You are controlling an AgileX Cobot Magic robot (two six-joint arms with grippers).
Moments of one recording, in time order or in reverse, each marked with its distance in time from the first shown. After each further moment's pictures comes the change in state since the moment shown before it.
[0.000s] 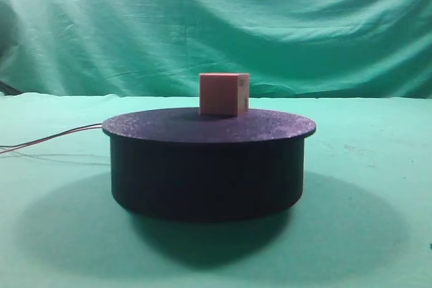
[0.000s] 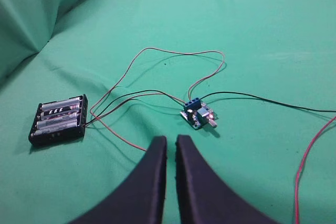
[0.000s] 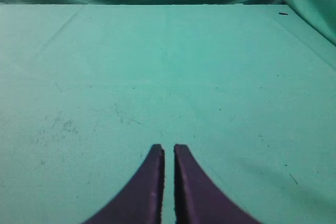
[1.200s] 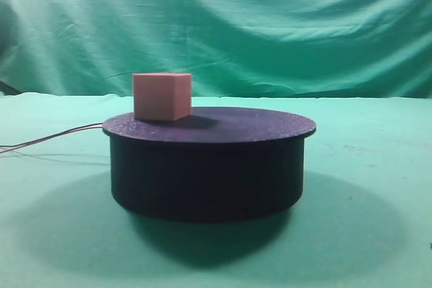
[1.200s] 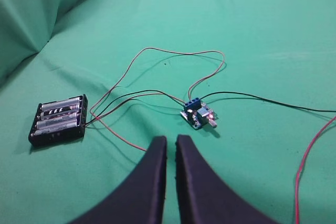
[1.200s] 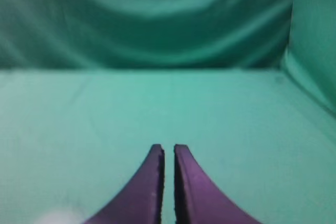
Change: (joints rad) left arm 0.000 0.000 0.000 0.000 0.000 0.000; right arm 0.000 0.166 -0.188 0.028 -0.208 0.004
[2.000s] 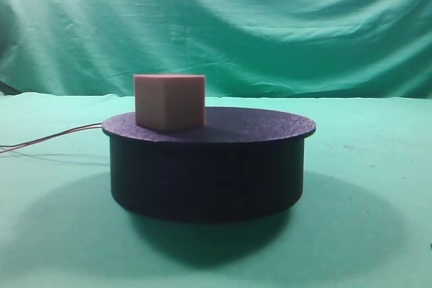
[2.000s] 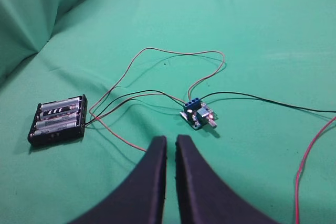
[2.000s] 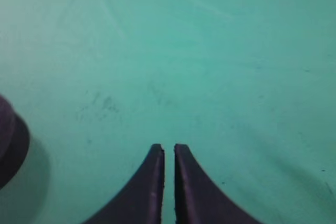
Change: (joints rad) left arm 0.000 0.000 0.000 0.000 0.000 0.000; right arm 0.329 0.710 -0.386 0.166 0.489 -0.200
